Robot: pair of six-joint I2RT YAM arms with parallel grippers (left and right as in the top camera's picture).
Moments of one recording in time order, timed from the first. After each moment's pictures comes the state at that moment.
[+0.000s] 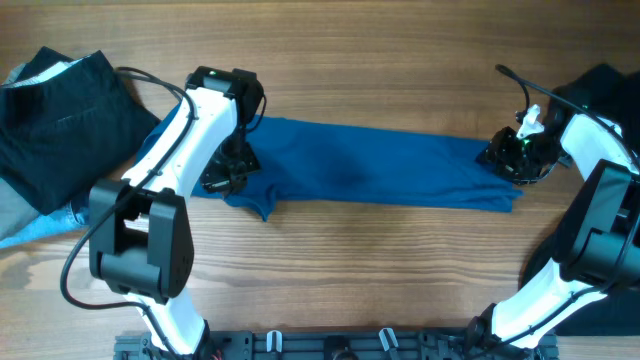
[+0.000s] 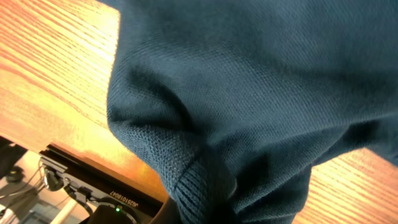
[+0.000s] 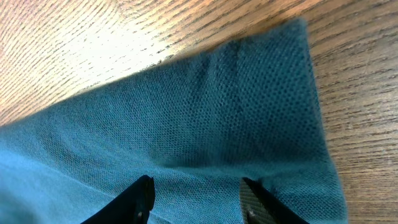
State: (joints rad) left arm -0.28 1.91 1.49 -1.47 -0.12 -0.71; right arm -0.36 1.95 1.24 -0.83 -0.36 0.14
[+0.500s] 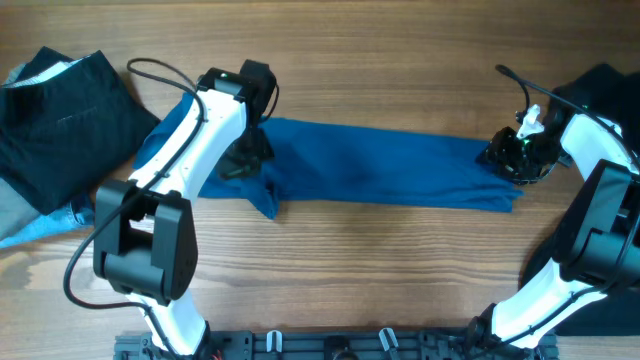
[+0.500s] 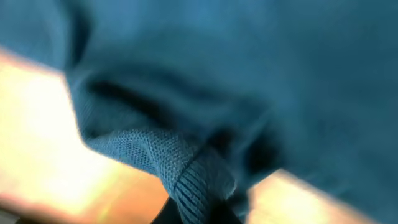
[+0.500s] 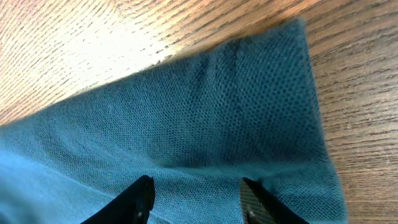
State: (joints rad) left arm -0.31 1.91 1.49 -1.23 -0.09 -0.71; right arm -0.36 1.95 1.24 -0.83 -0.35 0.14
